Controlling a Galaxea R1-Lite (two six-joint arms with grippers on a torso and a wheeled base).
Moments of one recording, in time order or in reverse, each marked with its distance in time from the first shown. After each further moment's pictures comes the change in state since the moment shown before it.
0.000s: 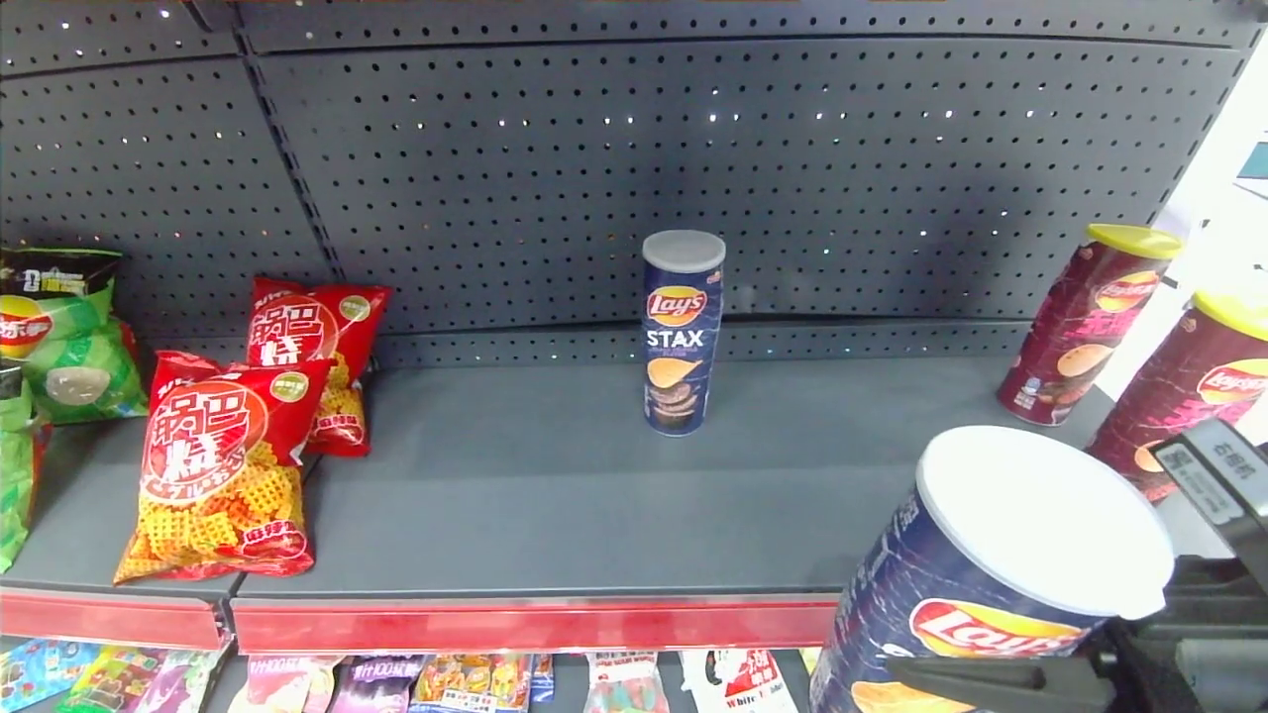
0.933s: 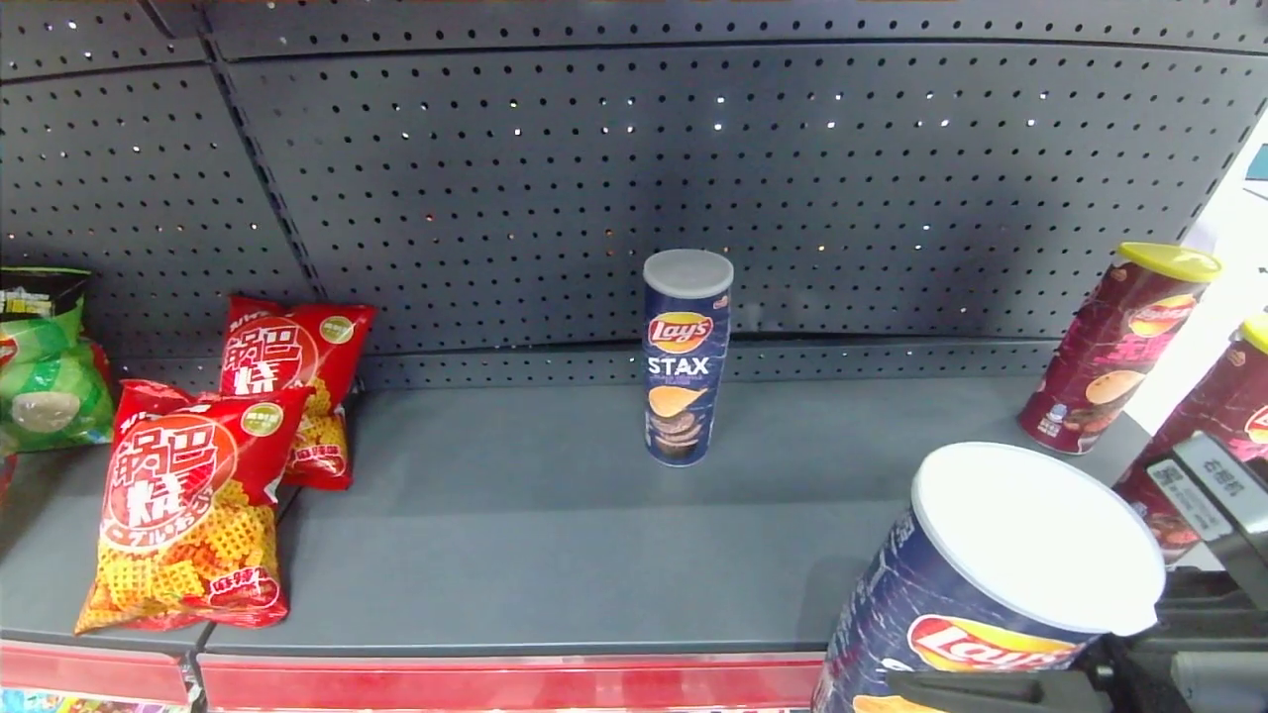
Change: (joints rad) left arm 0.000 0.000 0.000 0.000 0.002 -0.001; right arm 0.000 0.001 0.017 -0.001 0.000 -0.004
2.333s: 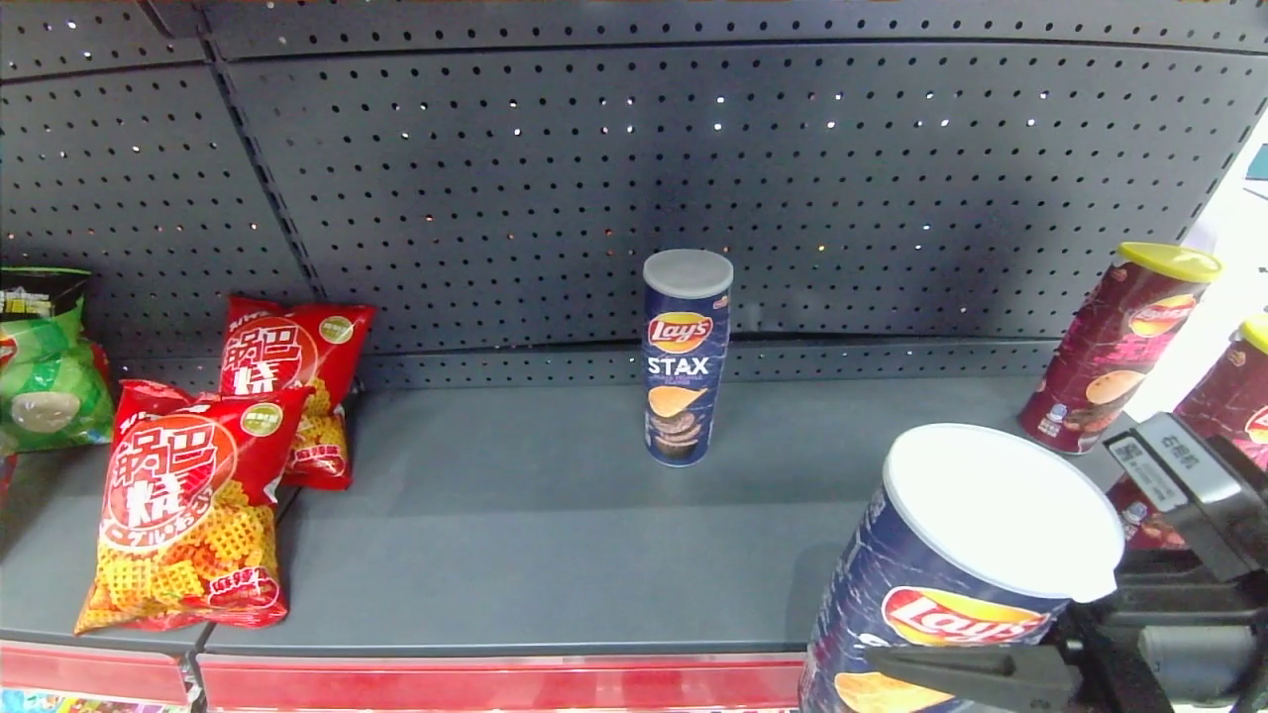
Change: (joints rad) left arm 0.000 0.000 -0.002 -0.009 -0.086 0.108; right arm 0.001 0.041 -0.034 0.001 0.000 0.008
